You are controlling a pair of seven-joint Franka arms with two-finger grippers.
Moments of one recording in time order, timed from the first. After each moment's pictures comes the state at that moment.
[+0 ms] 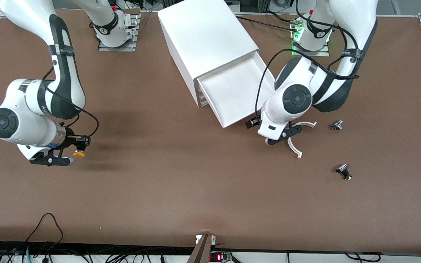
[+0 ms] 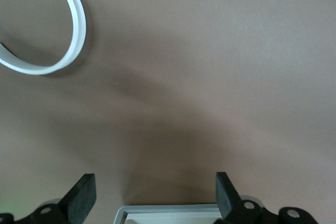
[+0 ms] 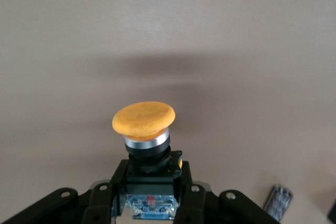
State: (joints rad) left arm -0.23 0.47 -0.32 -1.61 -0.04 1.88 -0.97; right arm 0.45 0.49 -0.46 -1.70 0.18 2.04 -0.04
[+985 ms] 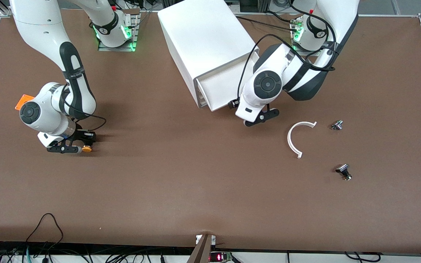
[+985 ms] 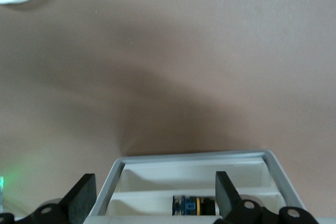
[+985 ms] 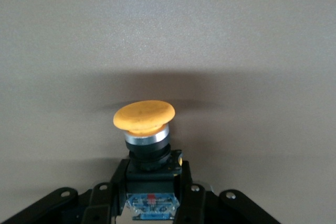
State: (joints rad) left arm -0.26 0.45 -0.42 -1.66 -0.08 1.81 -1.03; right arm 0.41 0.56 -0.47 -2.05 0.39 2.49 -0.29
